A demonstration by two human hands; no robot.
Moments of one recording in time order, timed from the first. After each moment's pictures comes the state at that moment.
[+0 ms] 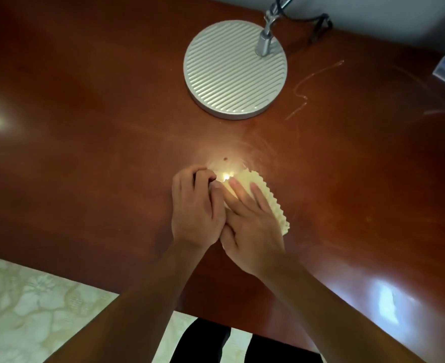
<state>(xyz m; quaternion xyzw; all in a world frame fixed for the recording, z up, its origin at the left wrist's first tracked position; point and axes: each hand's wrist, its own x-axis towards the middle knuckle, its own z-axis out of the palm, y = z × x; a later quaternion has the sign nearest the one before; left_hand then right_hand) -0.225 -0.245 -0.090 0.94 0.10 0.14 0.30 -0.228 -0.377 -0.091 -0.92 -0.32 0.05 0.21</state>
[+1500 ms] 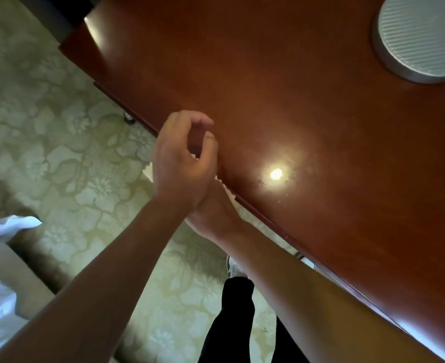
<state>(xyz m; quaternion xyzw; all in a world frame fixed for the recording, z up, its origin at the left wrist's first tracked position) -0.392 -0.086 -0.022 0.85 0.27 0.28 0.36 -0.382 -0.164 -0.052 -0.73 -0.33 0.33 0.50</state>
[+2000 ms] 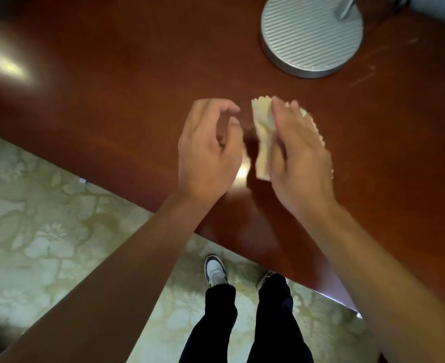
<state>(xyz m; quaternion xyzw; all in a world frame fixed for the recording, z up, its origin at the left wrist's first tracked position) -0.273 -0.190 -0.025 0.86 0.16 0.26 0.40 -0.235 -0.337 -0.040 -0.92 -0.25 -0.03 0.31</state>
